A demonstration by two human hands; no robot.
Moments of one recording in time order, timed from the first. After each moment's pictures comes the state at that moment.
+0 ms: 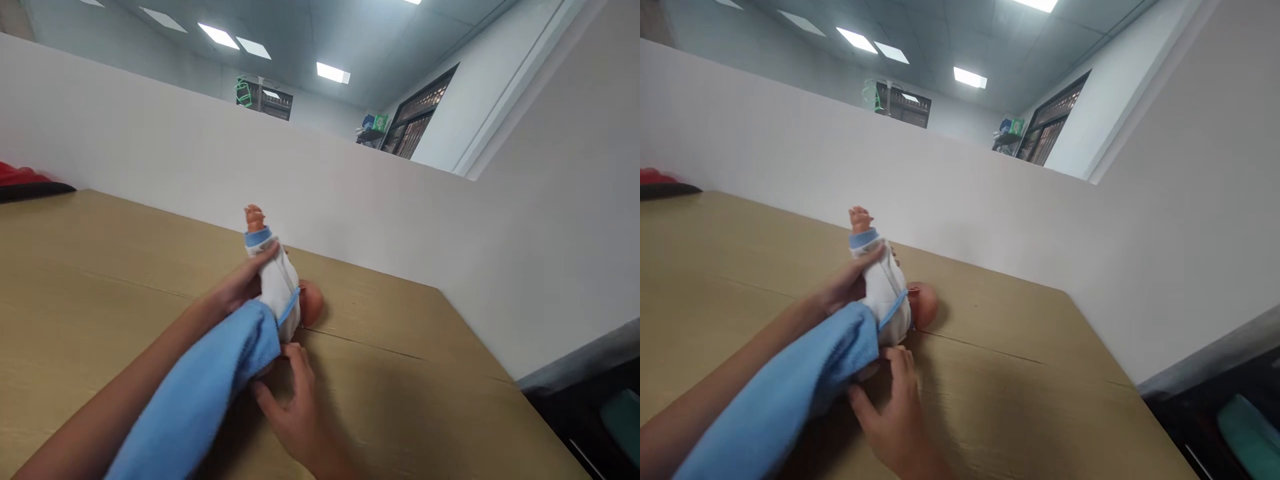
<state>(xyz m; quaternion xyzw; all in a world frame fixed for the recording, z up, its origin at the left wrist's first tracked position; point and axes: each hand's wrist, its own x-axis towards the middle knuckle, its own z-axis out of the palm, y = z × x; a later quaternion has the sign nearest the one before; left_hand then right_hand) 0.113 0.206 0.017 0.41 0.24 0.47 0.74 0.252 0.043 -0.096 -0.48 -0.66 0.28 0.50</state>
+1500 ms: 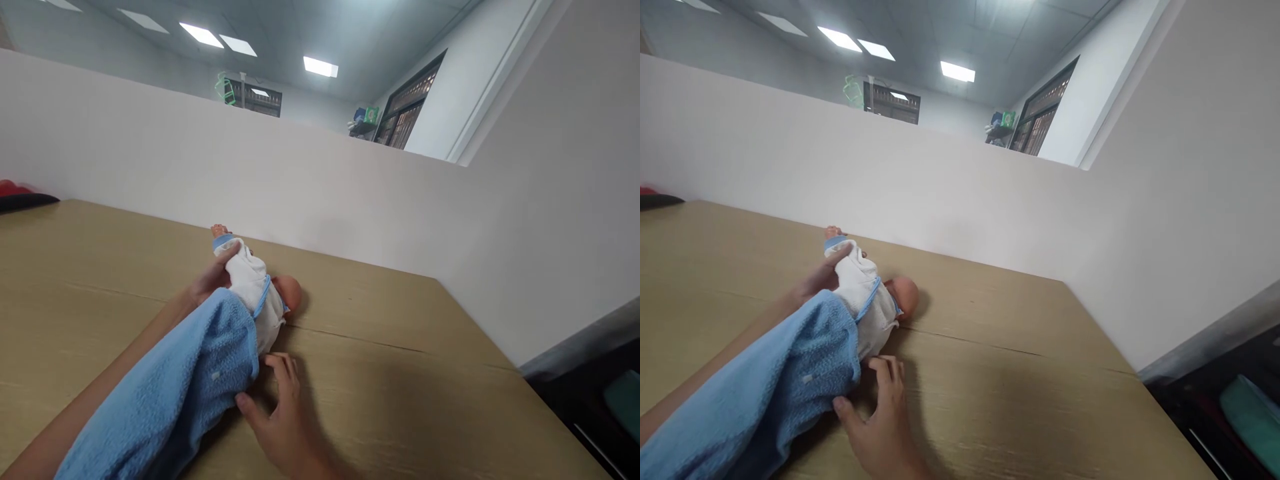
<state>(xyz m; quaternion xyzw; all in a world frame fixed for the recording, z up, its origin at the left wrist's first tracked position) 0.074 0.267 -0.026 0.27 0.23 0.46 0.81 0.242 0.048 -0.127 -0.51 -0.64 0.29 0.50</state>
